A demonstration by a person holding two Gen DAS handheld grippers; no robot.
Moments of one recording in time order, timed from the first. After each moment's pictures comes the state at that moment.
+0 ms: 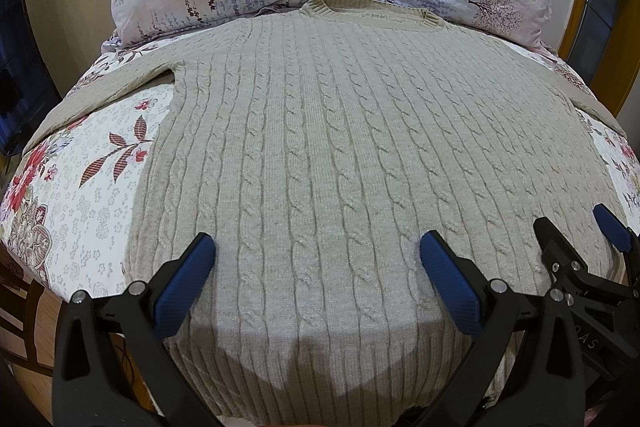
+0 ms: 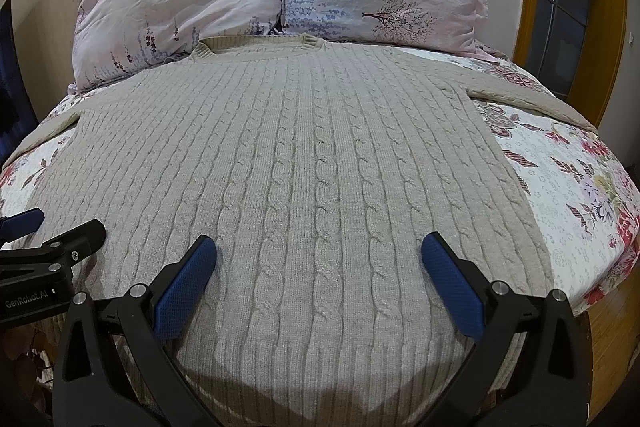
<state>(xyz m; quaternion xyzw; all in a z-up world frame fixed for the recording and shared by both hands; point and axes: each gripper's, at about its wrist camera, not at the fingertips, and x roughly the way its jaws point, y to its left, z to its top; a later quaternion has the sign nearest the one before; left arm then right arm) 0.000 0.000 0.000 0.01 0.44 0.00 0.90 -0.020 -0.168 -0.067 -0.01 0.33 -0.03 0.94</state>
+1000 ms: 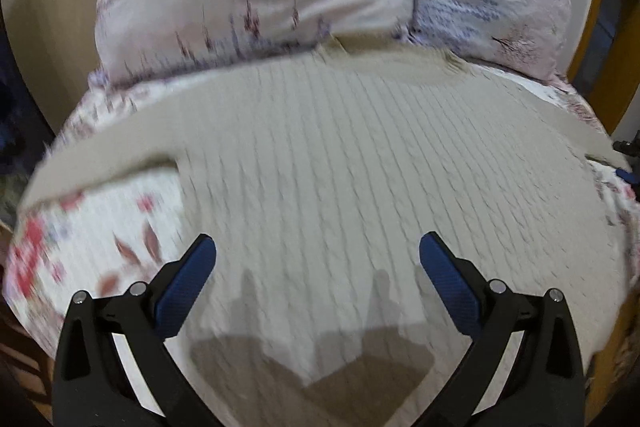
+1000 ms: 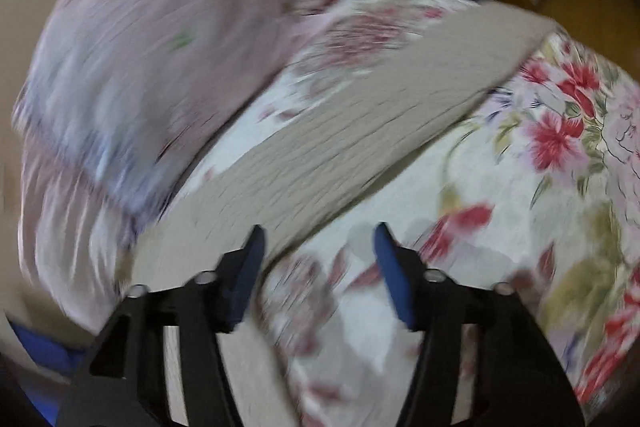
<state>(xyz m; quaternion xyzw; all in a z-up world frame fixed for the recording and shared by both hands) 0.095 0.027 0.047 0.03 0.42 -0.01 0.91 0.122 -0.469 0.000 0.38 0.36 -0.12 0.85</state>
